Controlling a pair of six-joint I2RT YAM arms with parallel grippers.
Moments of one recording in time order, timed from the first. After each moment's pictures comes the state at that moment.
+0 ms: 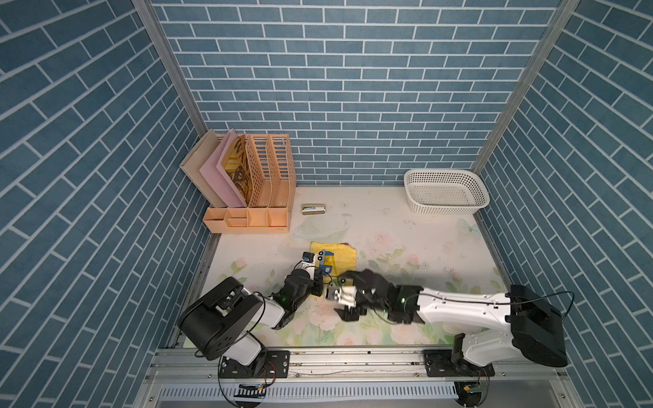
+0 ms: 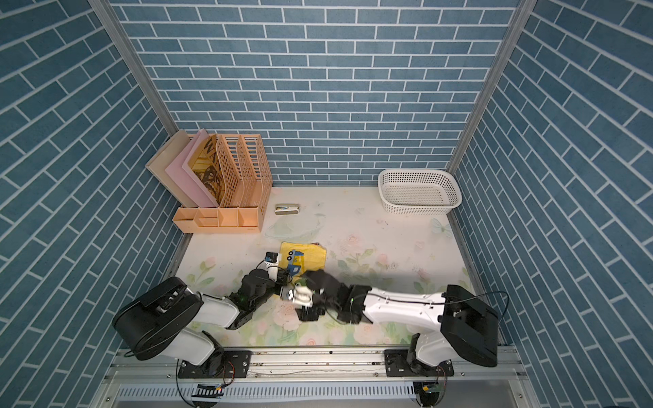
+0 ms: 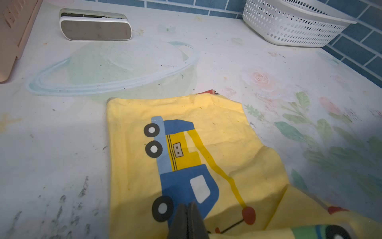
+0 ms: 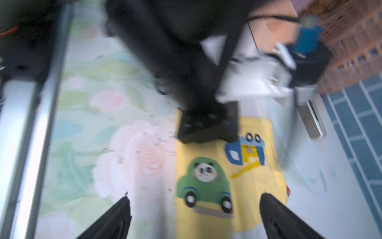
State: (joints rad) left arm -0.65 1.51 0.20 0.83 -0.13 -0.32; right arm 1.29 1.40 0.68 0.07 0.12 -0.53
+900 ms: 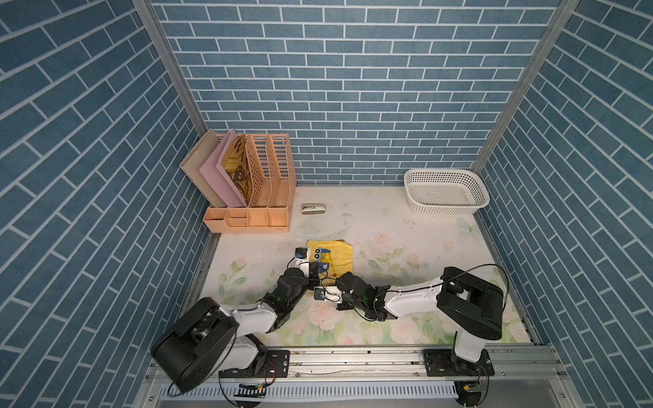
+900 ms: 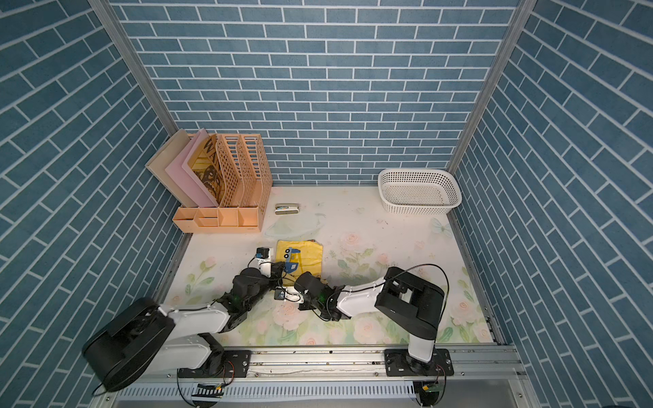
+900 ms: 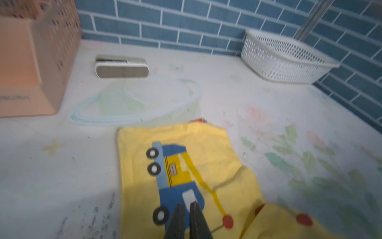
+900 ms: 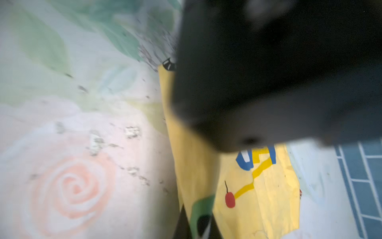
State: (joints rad) left arm -0.64 1.19 0.19 0.70 -0.20 -0.35; right arm 1.18 1.76 0.81 0.25 0.11 -0.60
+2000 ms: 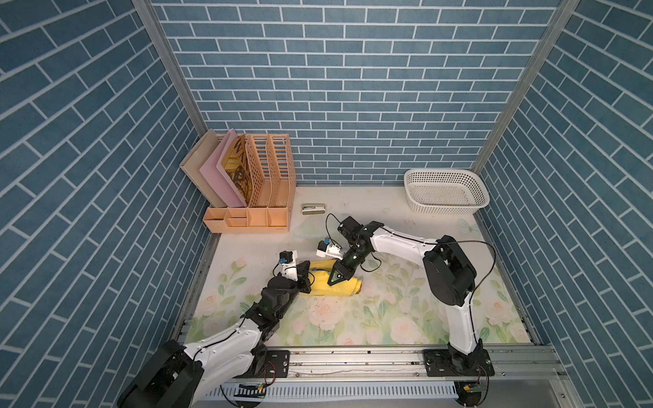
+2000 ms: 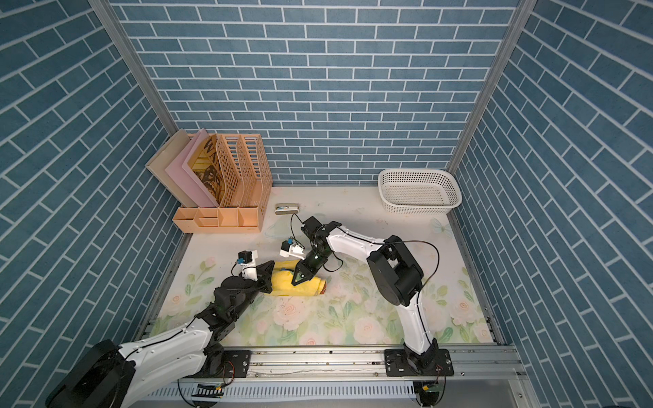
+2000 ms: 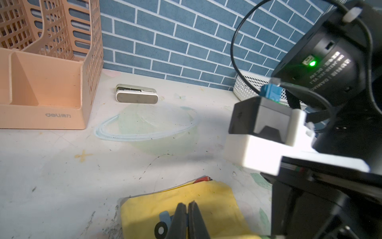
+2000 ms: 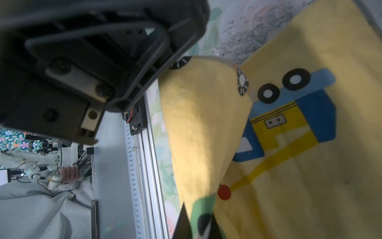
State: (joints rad) left arm -0.61 0.96 0.09 0.64 -0.19 -0.38; right arm 0.84 2.10 1.59 -0.84 -0.85 -0.21
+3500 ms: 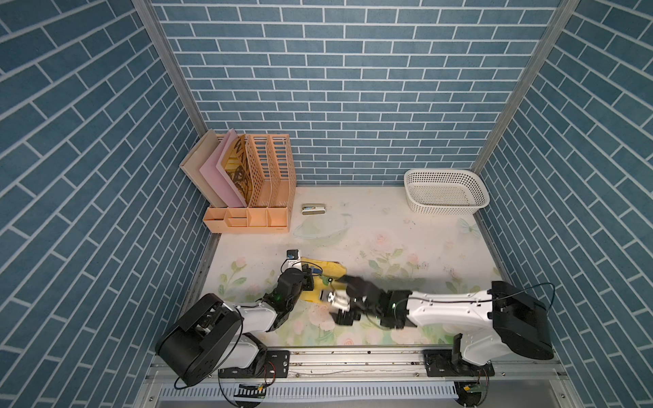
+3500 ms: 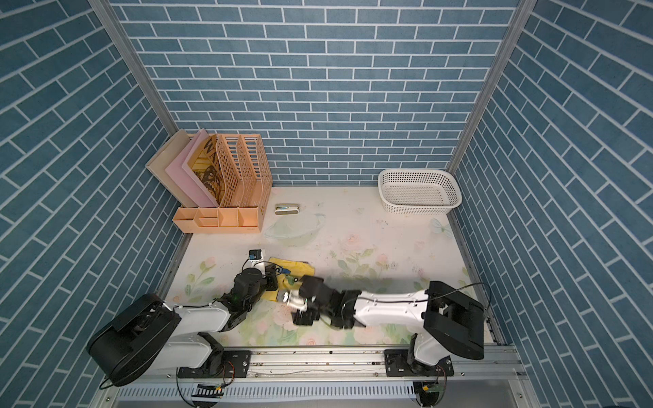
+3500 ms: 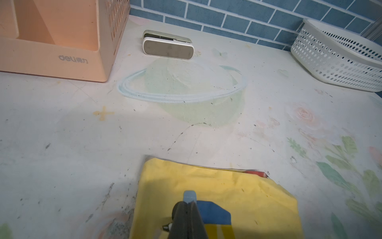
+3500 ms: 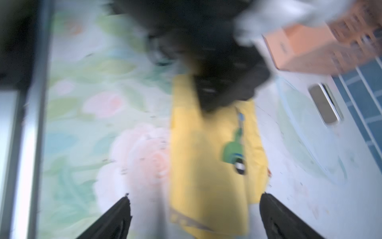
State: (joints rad) left arm -0.59 1.34 0.18 0.67 -0.30 -0.44; right arm 1.37 1.54 0.73 0.10 0.19 -0.41
